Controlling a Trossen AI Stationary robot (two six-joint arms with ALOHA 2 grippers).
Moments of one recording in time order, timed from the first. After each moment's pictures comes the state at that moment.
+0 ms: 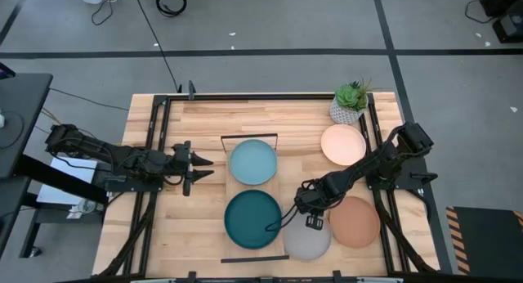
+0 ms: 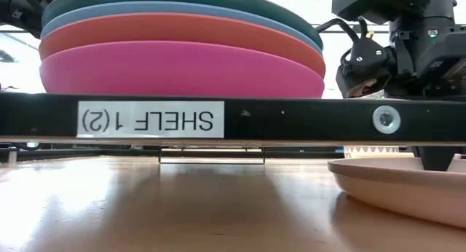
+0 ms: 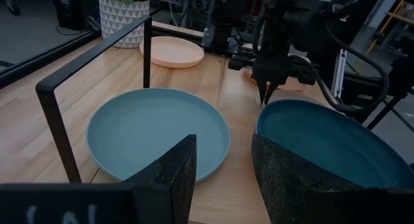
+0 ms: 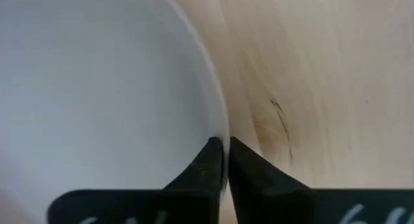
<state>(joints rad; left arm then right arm) -0.28 0.56 0.29 0.04 -0.37 -0.30 0.40 1.71 0.92 -0.59 -0.08 0.73</state>
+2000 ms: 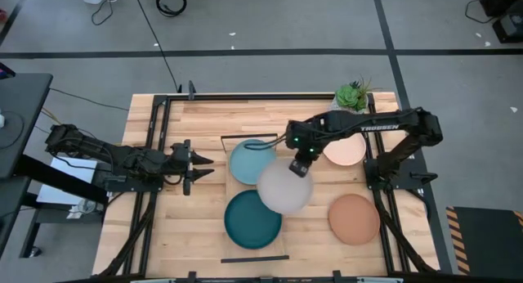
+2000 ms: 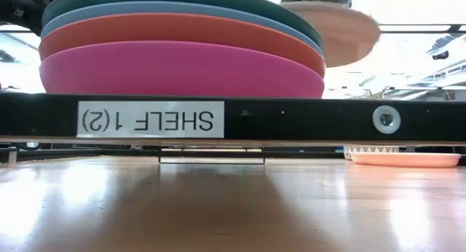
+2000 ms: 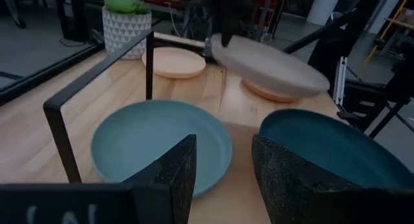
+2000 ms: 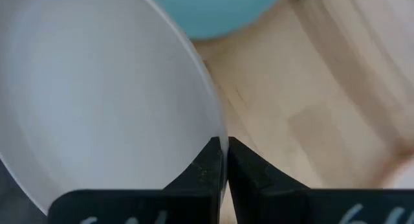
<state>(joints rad) -0.28 0.56 0.29 0.07 -0.39 -0.27 -0.06 1.54 1.35 -1.04 -0.19 0.57</state>
